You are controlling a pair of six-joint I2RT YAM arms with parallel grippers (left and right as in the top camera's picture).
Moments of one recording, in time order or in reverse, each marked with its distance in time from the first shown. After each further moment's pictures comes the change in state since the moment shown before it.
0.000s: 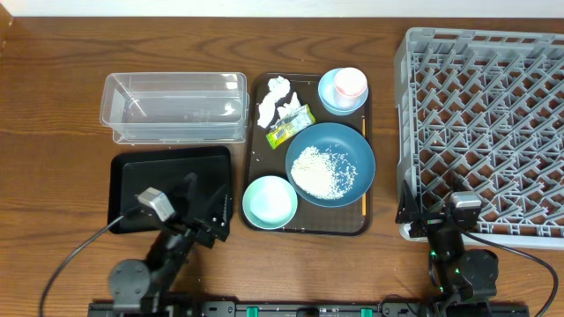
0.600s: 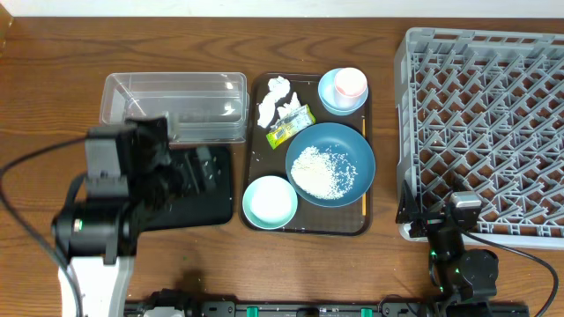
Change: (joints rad) left arm 0.000 0.946 0.927 -0.924 -0.034 0.290; right arm 0.000 0.000 0.000 0.000 0.002 0.000
